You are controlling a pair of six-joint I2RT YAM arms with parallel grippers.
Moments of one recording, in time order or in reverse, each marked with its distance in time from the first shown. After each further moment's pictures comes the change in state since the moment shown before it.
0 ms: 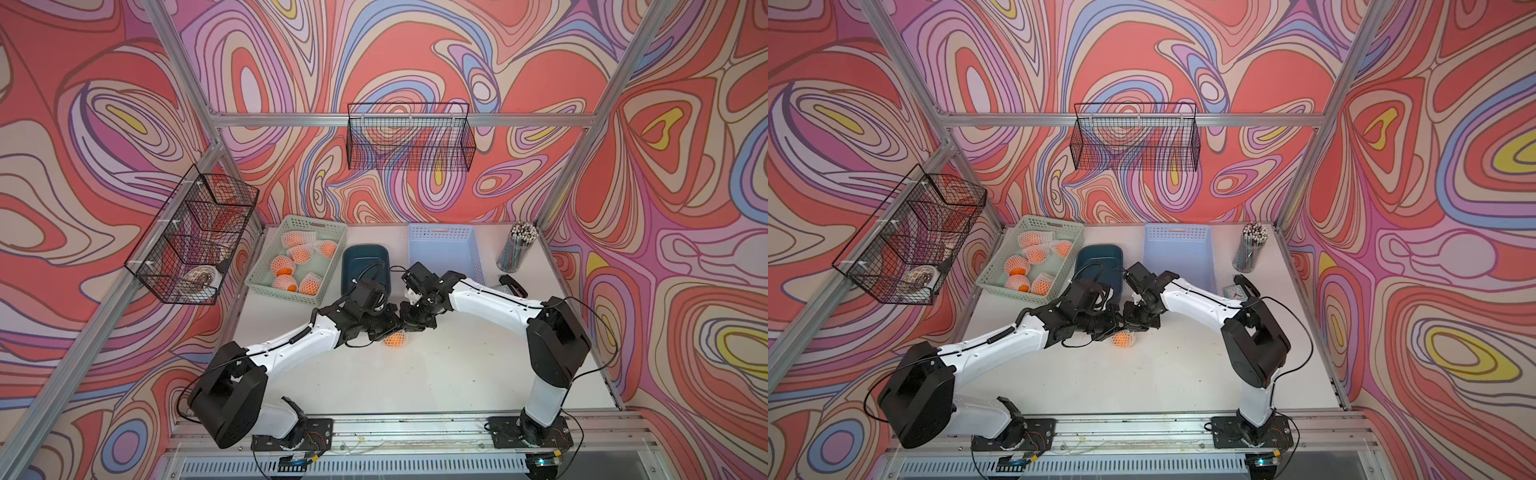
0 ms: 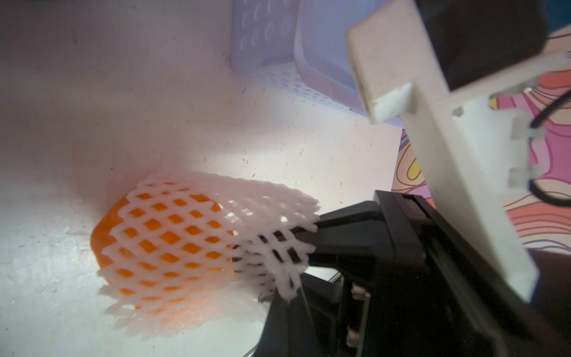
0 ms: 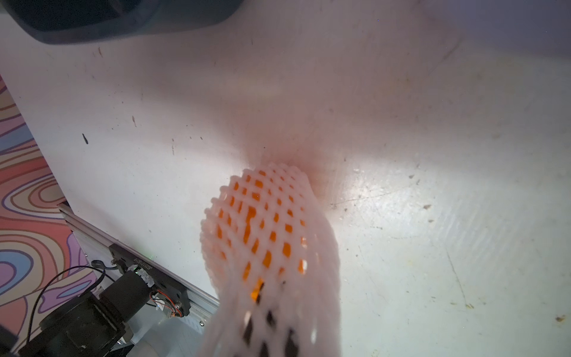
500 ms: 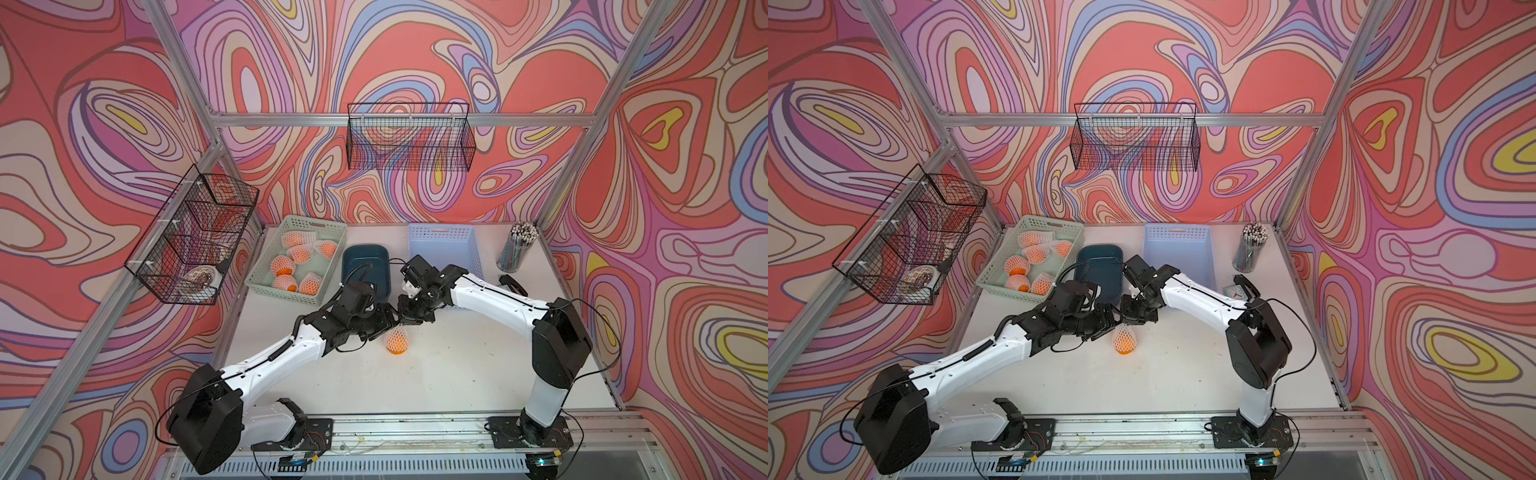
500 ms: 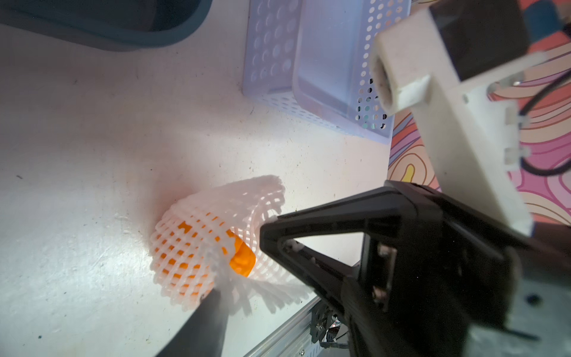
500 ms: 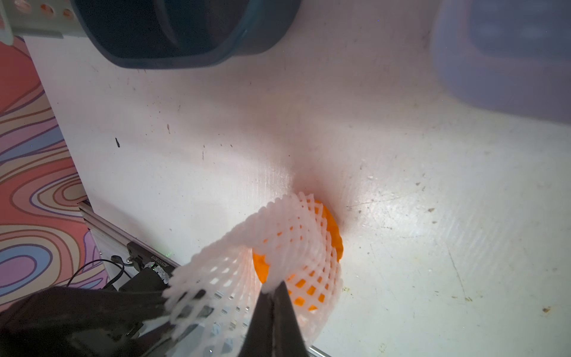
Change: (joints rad) left arm 0.028 -0.159 -0.043 -0.047 -0.061 -0.011; right arm 0.002 -0.009 0.079 -0.045 0.014 -0.009
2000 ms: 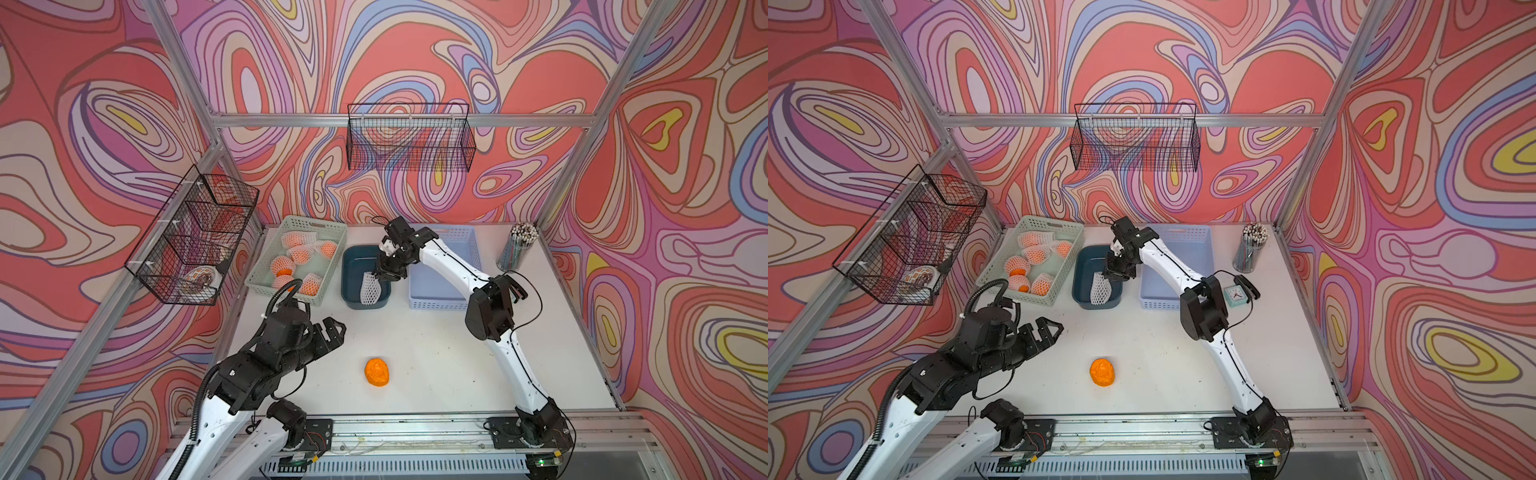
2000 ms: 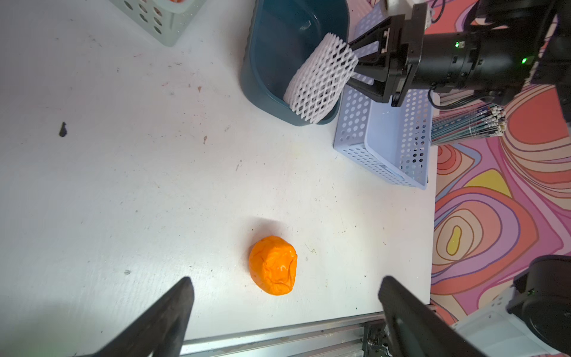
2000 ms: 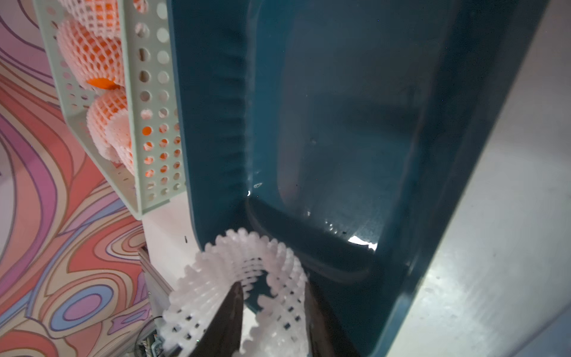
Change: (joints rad) left arm 0.163 -0.610 0.102 -0.759 -0.306 0.110; right arm -0.145 0.669 0.944 -0.181 -0.163 -0.114
